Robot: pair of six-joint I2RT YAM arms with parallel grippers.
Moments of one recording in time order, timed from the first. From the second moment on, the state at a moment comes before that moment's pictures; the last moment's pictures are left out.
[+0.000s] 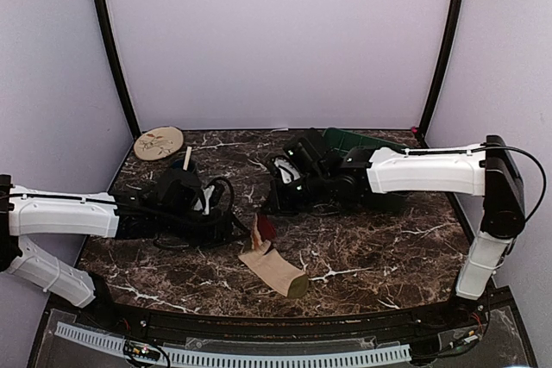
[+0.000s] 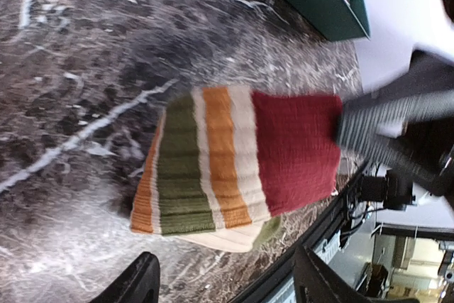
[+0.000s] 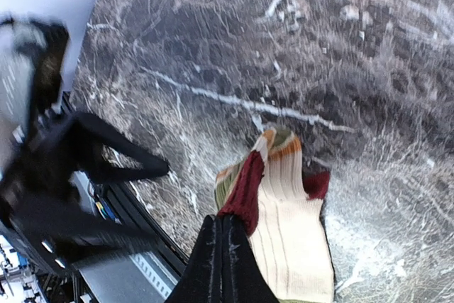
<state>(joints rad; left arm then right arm) -0.87 1.28 0.69 -0.16 0.24 -0.91 1.00 1.78 1.34 -0.35 -0.23 0.73</state>
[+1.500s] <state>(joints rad) -1.28 1.79 1.00 -0.23 -0.54 -0.69 0.95 1.90 1.53 -0.50 -0.26 0.66</state>
